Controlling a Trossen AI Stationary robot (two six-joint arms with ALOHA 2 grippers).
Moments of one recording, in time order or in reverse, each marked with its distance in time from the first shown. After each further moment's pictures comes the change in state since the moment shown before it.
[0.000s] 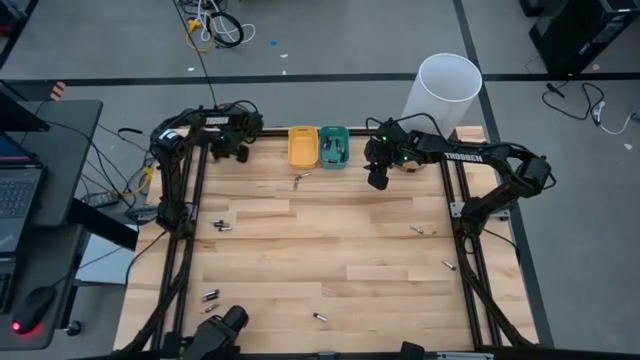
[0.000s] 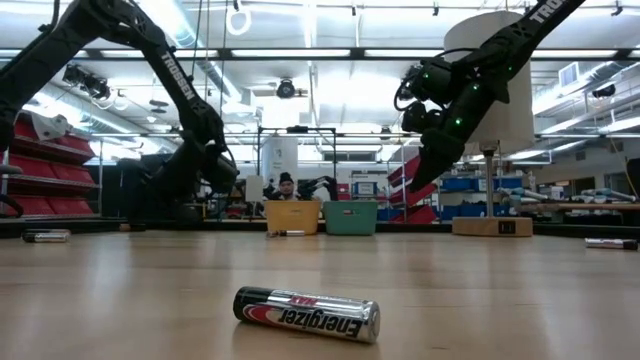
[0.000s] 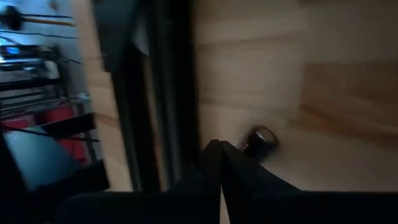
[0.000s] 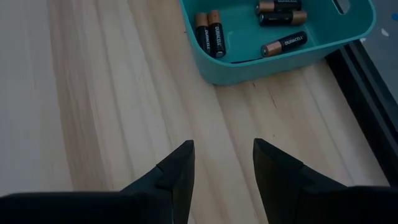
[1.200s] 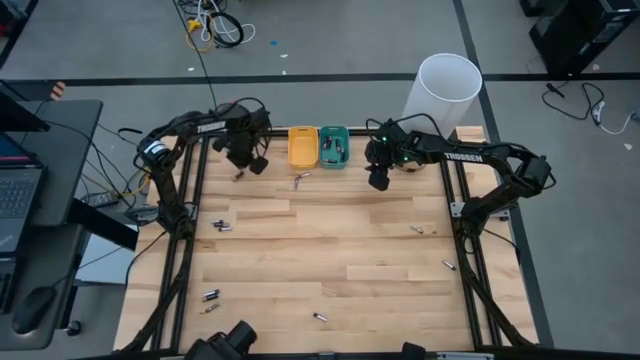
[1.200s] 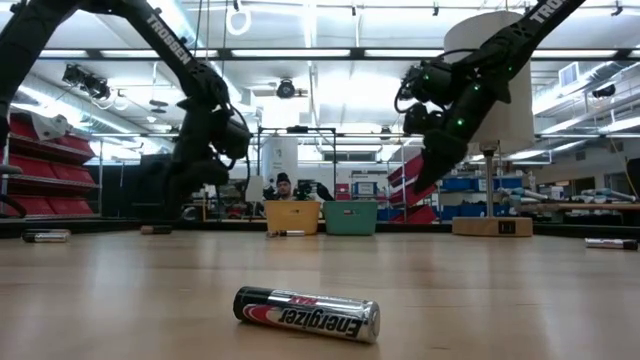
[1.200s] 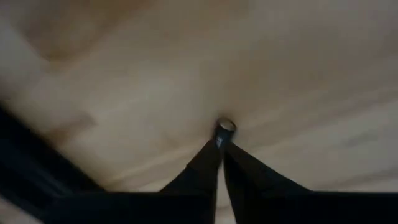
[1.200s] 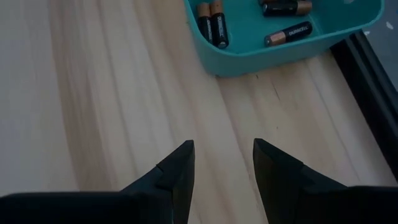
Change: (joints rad) left arm -0.127 -0.184 -0.004 -0.007 0.545 0.465; right arm 0.000 0.000 0.000 -0.026 0.000 0.001
